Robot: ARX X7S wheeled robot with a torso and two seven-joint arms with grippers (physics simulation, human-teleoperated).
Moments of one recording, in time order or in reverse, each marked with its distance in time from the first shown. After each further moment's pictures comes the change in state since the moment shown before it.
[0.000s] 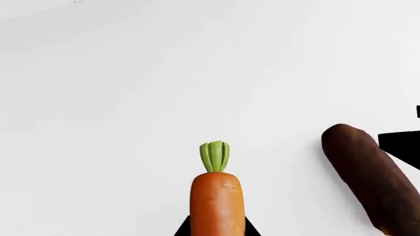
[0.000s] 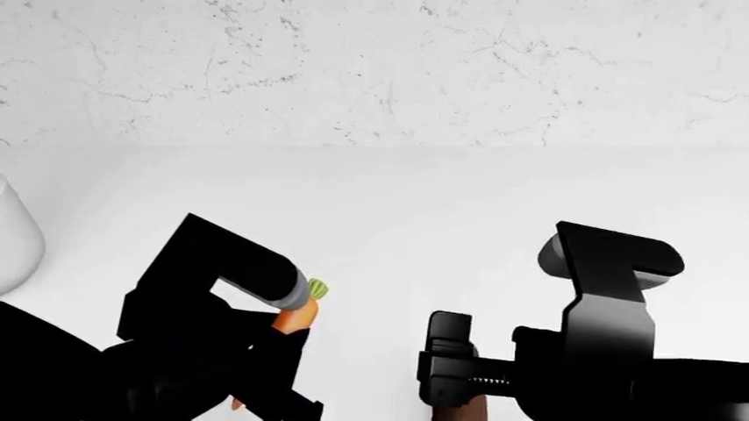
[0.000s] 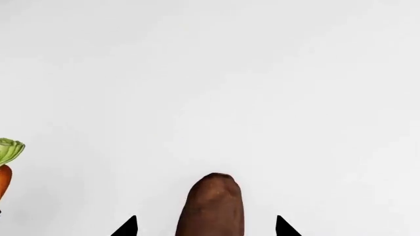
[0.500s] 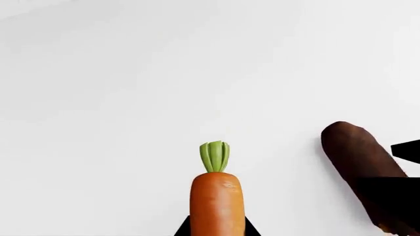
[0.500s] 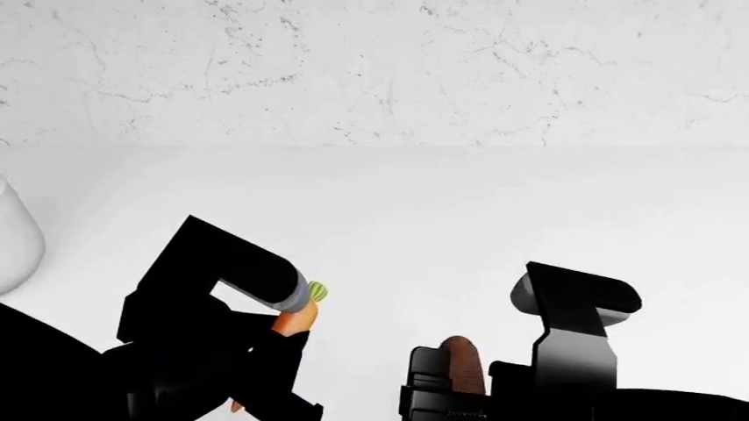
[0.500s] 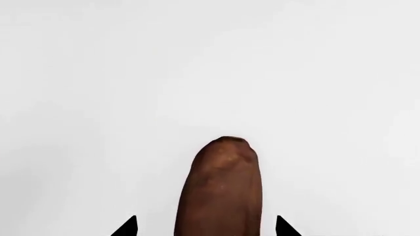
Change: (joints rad) left arm -0.007 -0.009 0.017 0.008 -0.002 0.015 0.002; right arm -0.117 -0.037 -0.063 -0.006 -0.066 -0.054 -0.043
